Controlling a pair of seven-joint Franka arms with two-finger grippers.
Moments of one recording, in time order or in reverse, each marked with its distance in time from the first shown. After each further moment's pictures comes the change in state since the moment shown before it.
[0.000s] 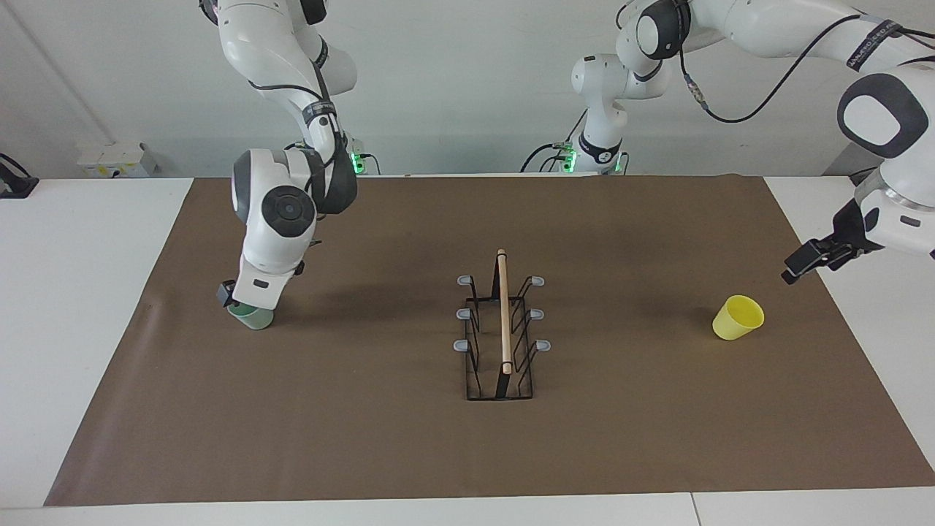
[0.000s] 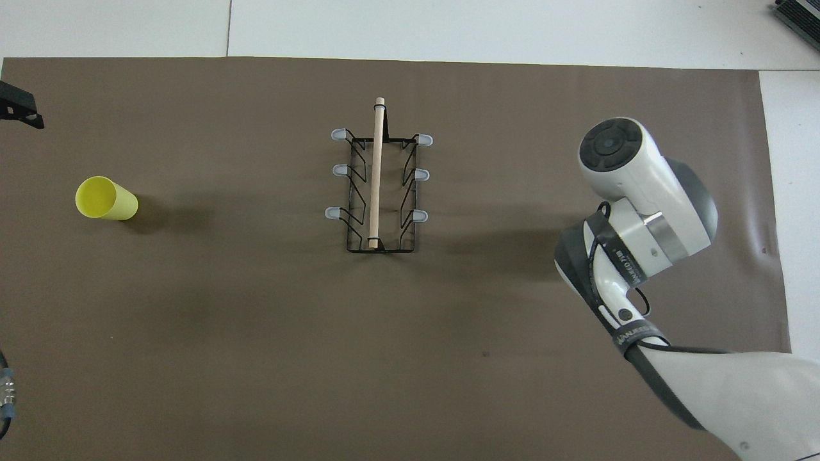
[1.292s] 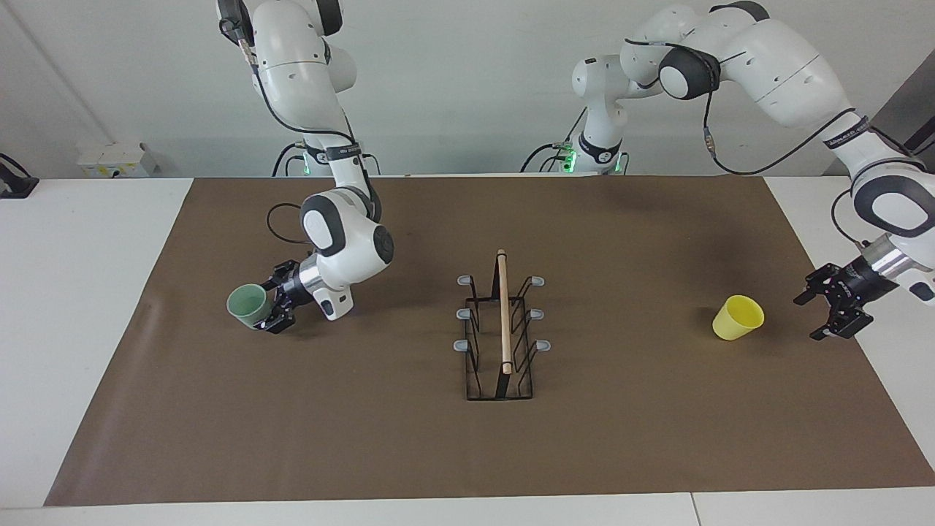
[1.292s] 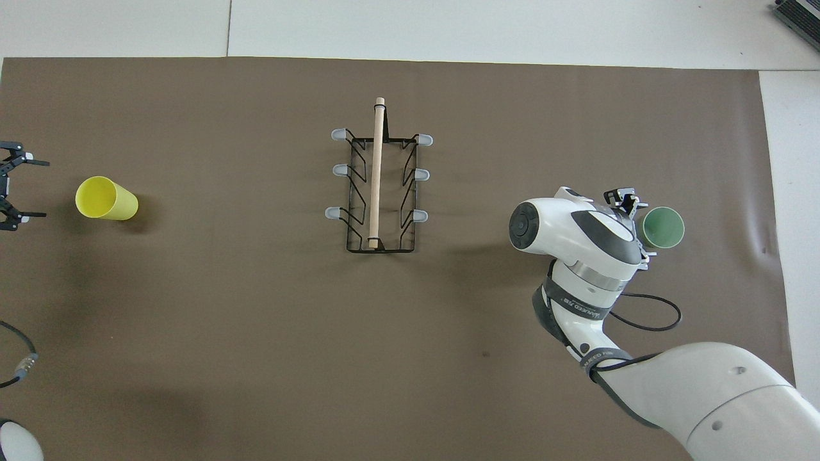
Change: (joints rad) left arm 0.114 0.130 0.155 -0.331 -0.570 0.153 -0.646; right arm 0.046 0.071 -0.006 -0.160 -0.377 0.042 -0.285
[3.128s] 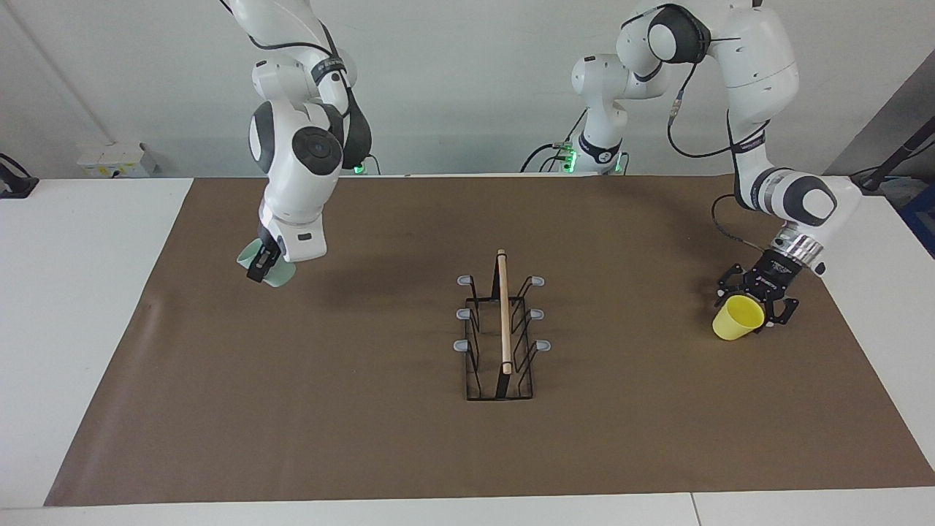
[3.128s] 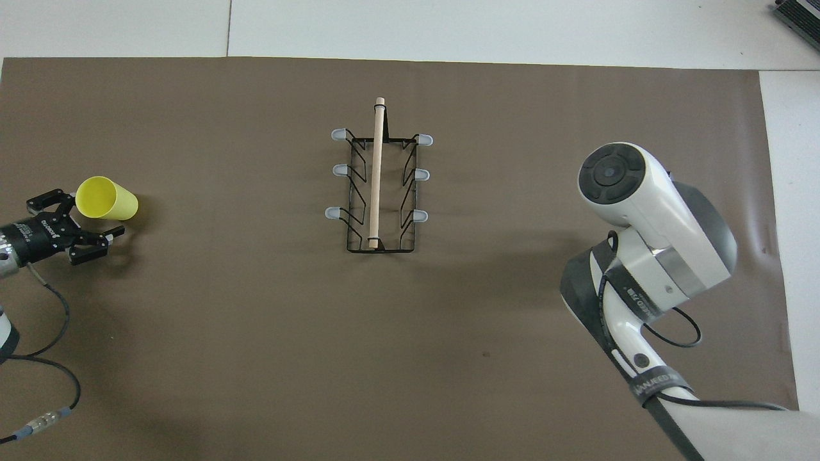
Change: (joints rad) left arm -0.112 -0.197 -0.009 -0.553 -0.638 0.263 -0.262; right arm -0.046 -0.332 0.012 0.090 0.631 -0.070 -0.111
